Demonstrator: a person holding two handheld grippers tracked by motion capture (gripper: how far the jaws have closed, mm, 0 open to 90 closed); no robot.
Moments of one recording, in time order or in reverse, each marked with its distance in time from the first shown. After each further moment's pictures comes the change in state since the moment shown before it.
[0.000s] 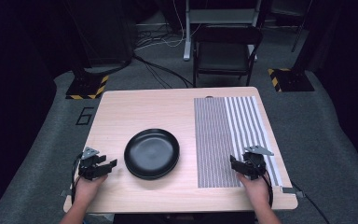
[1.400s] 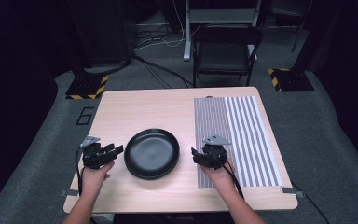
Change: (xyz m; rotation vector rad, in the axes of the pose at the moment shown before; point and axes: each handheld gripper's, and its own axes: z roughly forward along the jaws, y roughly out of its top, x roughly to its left) left arm -0.030 0.046 -0.012 -0.109 -0.085 -0.151; right arm 0.115 0.046 0.021 -0.068 0.188 -0.162
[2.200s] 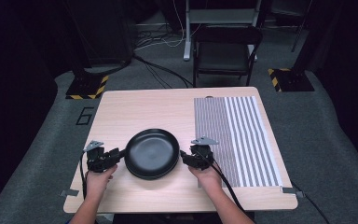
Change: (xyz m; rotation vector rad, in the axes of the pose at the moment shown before) left arm 0.003 -0.019 0.012 0.021 -0.027 -0.047; right arm 0.023 -0.007 0.035 0.043 0.101 0.068
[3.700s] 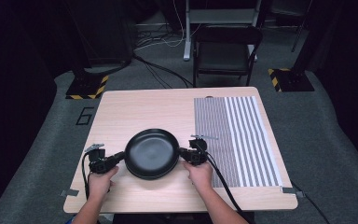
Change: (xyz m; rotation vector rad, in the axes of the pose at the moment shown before) left arm 0.003 -0.010 0.008 0.029 -0.032 -0.120; right arm -0.001 0.005 0.028 0.072 0.119 0.351
